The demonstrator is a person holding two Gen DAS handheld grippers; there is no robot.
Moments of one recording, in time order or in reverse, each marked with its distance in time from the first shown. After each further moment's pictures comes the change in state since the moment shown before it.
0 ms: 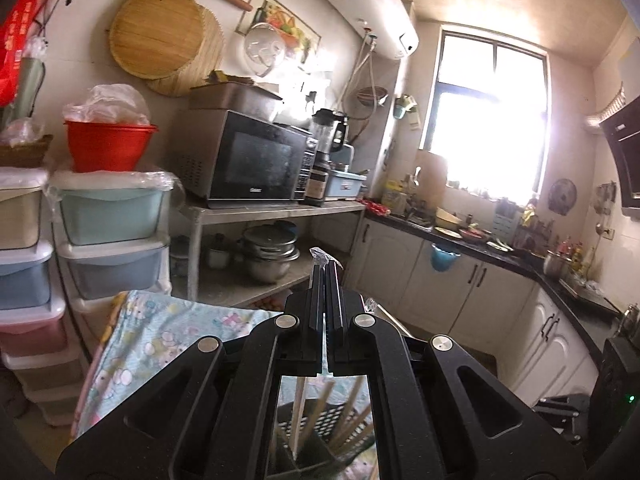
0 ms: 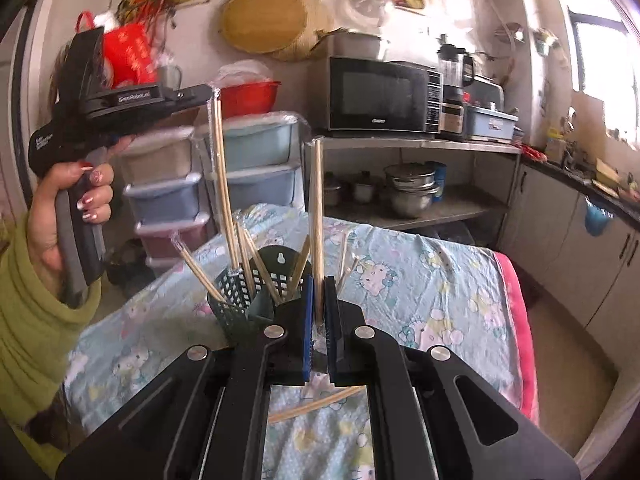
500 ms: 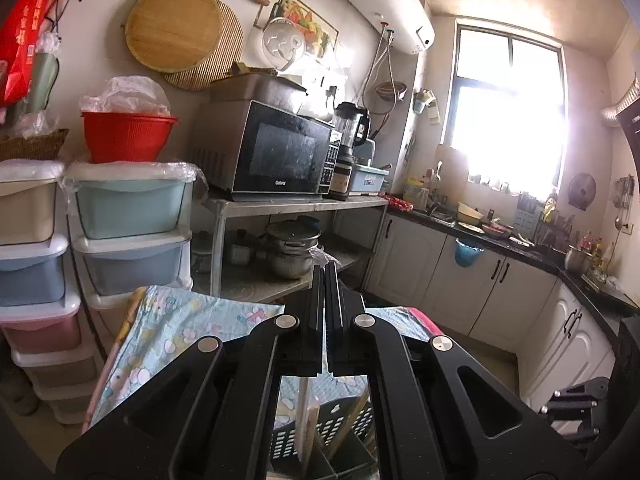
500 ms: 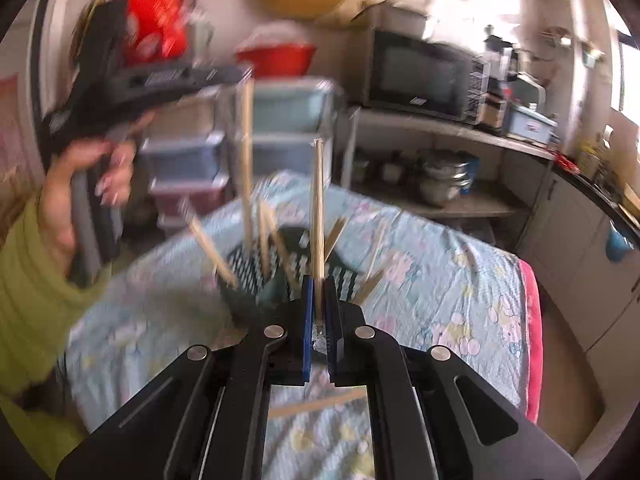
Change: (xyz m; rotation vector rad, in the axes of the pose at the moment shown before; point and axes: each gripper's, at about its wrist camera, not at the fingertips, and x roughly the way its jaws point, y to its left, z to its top) left arm 0.020 0.024 -0.019 0.008 0.010 0.065; right arm 0.046 0.020 0.007 -0.135 0.136 0.077
